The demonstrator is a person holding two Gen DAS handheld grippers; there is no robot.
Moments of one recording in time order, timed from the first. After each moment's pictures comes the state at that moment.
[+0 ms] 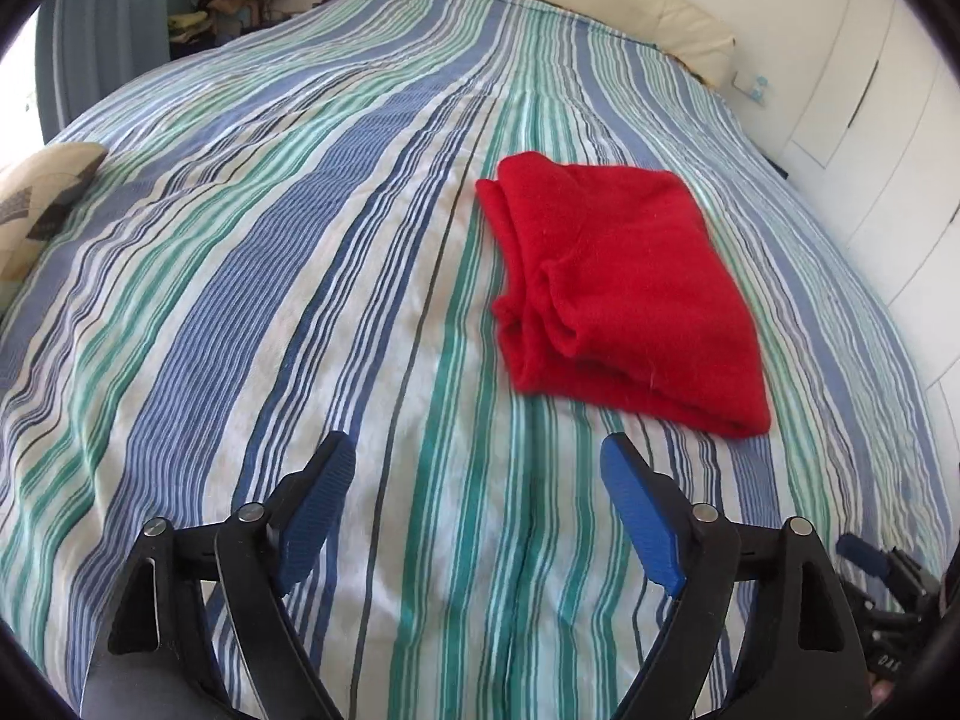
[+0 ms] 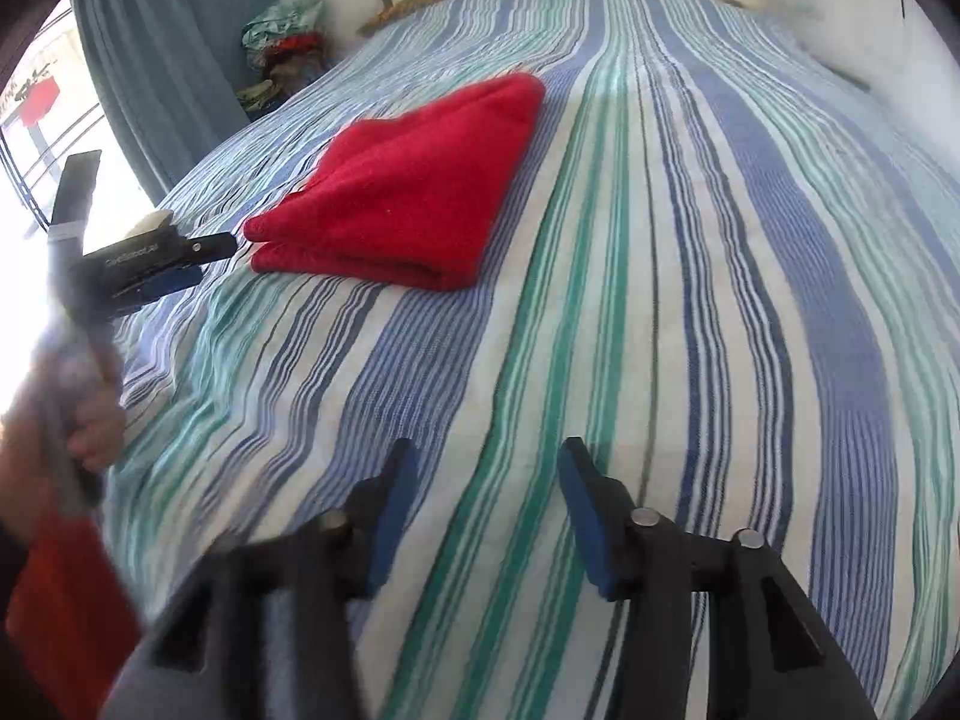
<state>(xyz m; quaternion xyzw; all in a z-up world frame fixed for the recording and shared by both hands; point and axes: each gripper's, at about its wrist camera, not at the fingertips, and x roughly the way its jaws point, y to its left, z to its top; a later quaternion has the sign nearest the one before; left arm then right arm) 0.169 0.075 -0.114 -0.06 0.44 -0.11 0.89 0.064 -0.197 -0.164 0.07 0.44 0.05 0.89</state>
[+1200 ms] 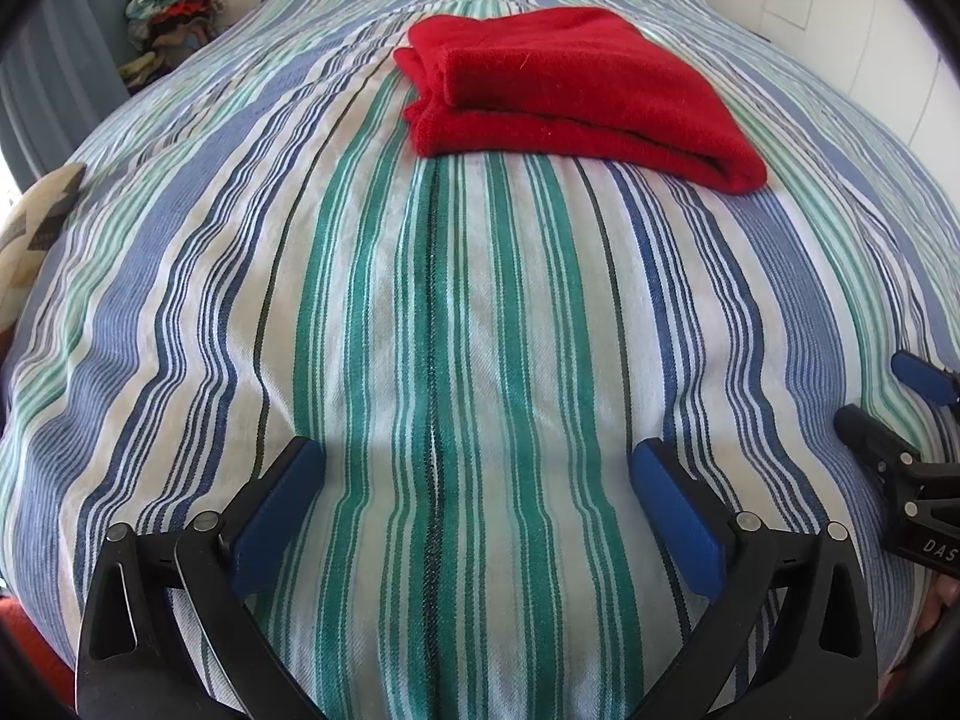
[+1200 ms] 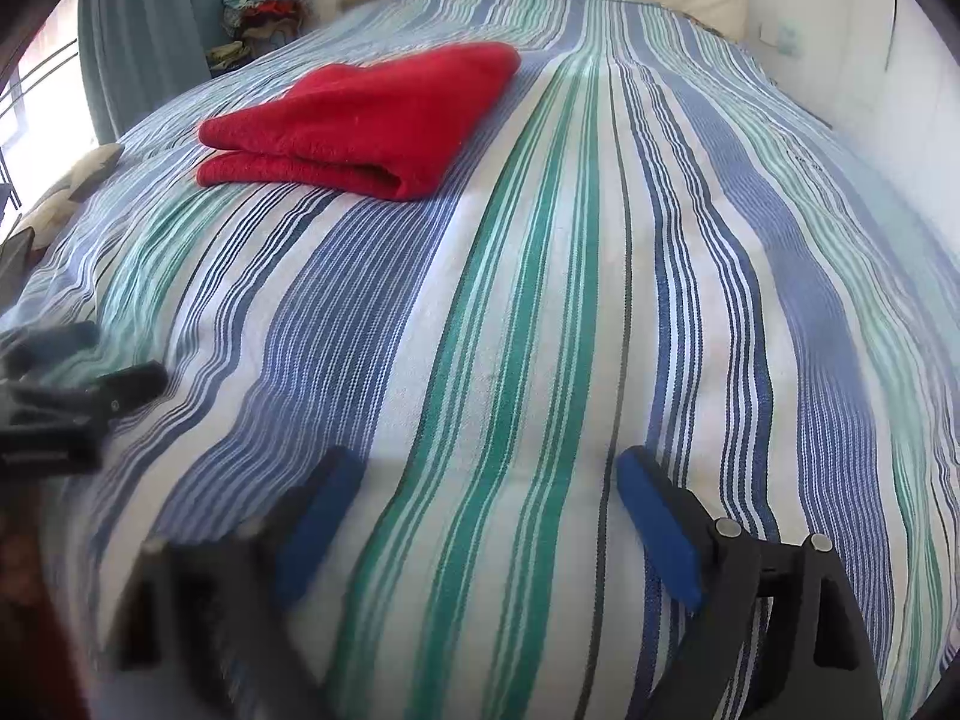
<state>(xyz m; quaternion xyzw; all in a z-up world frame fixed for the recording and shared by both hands) 0.123 0.017 -0.167 0.07 0.48 -0.10 0.87 0.044 -0.176 -0.205 -0.02 0.44 -0.02 0.90</state>
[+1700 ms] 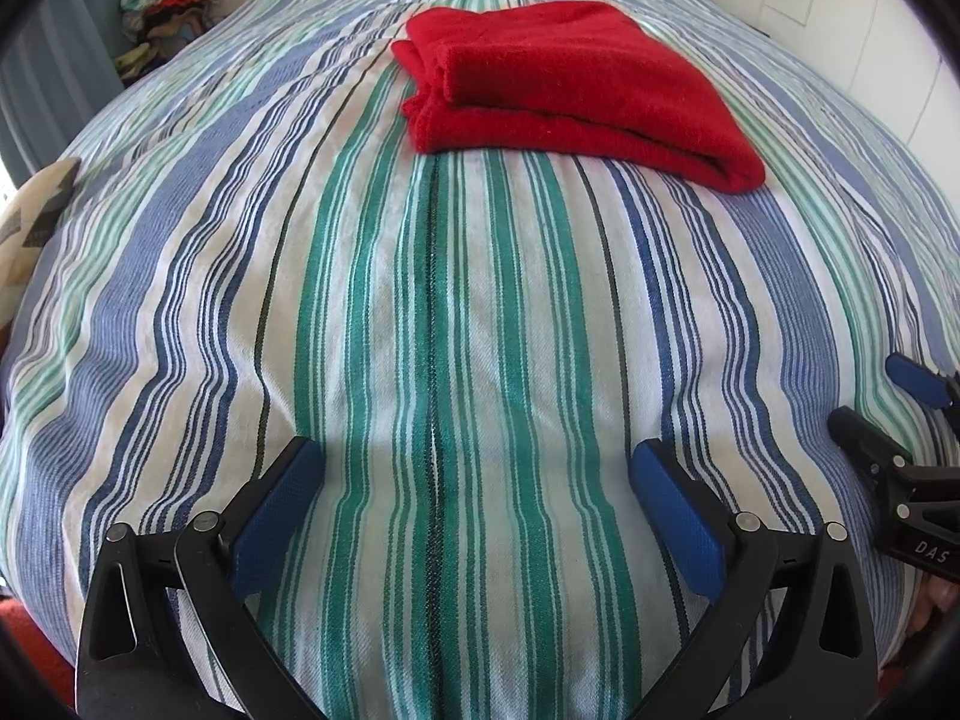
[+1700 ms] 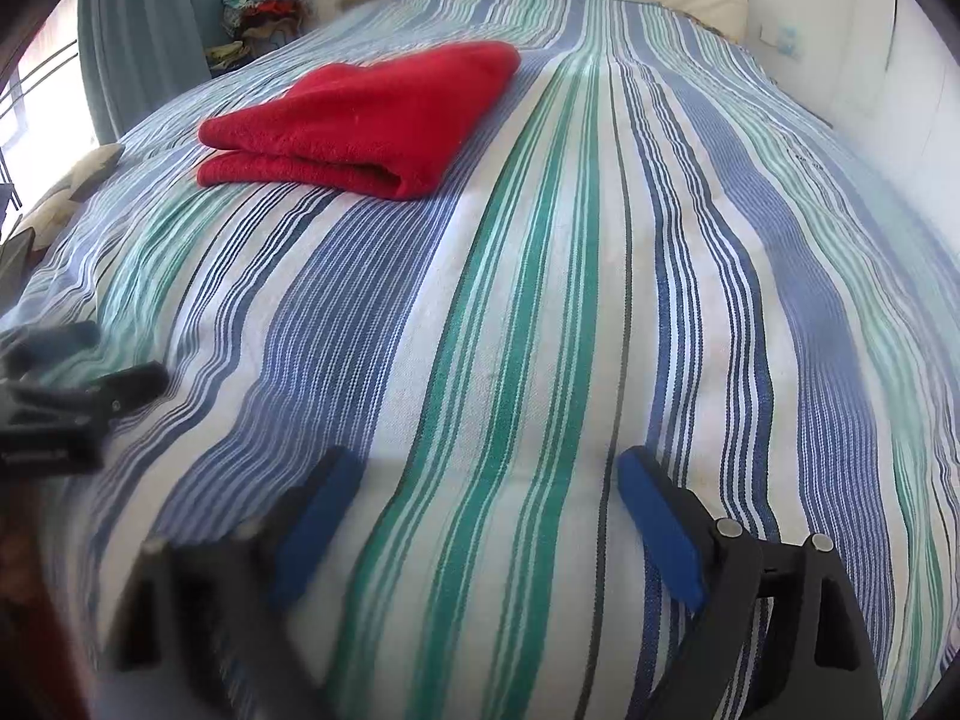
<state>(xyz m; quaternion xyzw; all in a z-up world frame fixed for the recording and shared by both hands) 0.128 0.021 -0.160 0.05 0.51 -0.11 0.85 0.045 -0.175 -0.204 -0.02 0.44 -0.02 0.90</state>
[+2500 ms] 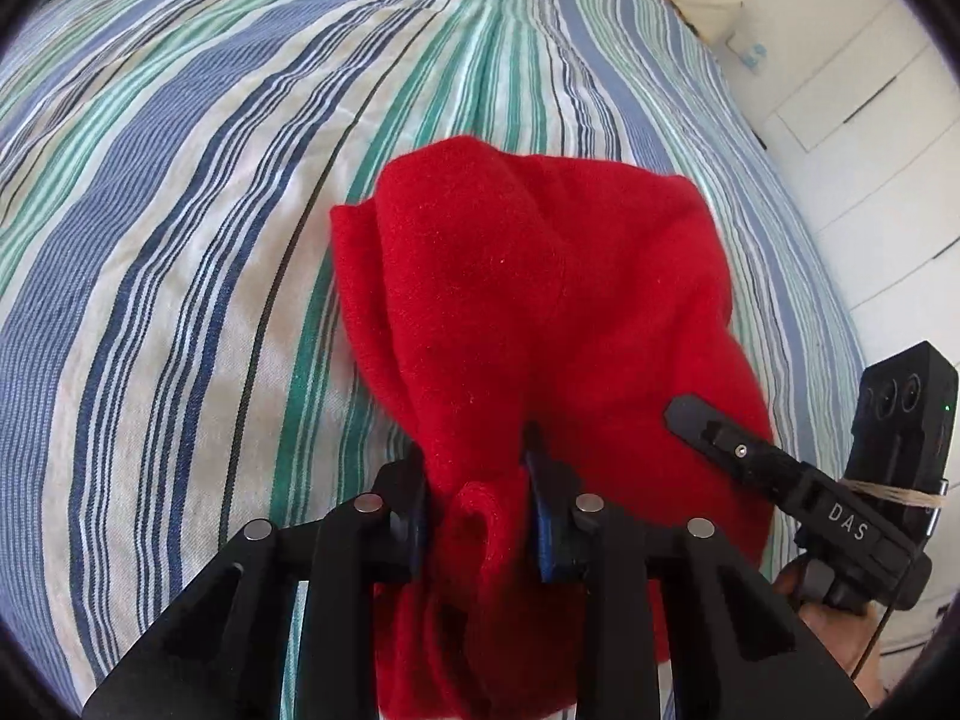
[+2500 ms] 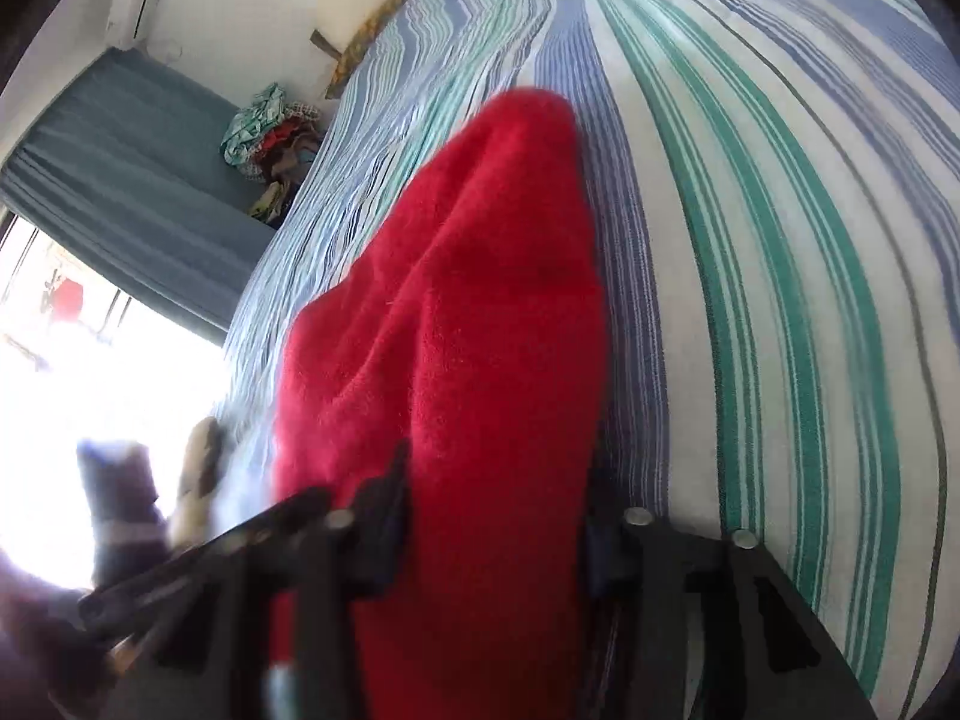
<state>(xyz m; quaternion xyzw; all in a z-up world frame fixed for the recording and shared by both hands) 0.347 0.021 -0.135 -0.13 0.53 -0.17 0.82 0.310 -0.212 -0.194 0.29 0.44 0.14 0.84</state>
